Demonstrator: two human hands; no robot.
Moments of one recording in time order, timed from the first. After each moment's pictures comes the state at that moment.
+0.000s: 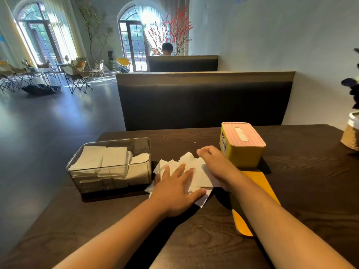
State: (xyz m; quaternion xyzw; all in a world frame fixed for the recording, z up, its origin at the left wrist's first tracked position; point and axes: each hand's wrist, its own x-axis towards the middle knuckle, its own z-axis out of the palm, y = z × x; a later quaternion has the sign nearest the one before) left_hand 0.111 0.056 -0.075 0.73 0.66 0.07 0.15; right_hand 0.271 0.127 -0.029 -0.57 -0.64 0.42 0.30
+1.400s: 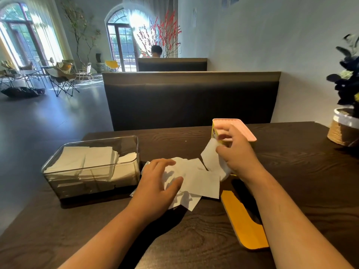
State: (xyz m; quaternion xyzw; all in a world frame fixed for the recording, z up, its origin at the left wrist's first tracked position) left_hand 0.099 0.034 -0.068 0.68 0.61 0.37 0.18; right_hand 0.326 0.119 -0.012 -0.51 -0.64 0.32 0.48
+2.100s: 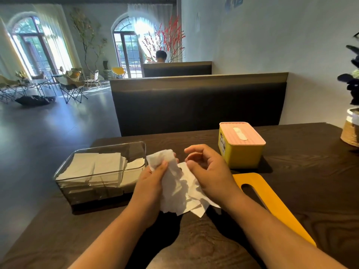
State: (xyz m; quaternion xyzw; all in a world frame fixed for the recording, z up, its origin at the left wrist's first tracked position) left_hand 0.098 0.029 -0.036 0.37 0.51 0.59 0.51; right_hand 0.260 0.077 -0.028 -0.37 -0.68 0.40 0.50
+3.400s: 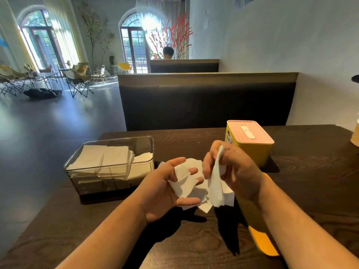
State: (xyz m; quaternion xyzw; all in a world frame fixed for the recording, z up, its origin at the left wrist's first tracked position) left_hand 0.090 0.019 -0.026 0.30 0.42 0.48 0.71; right_hand 0.290 0.080 -0.007 -0.24 -0.64 0.60 0.41
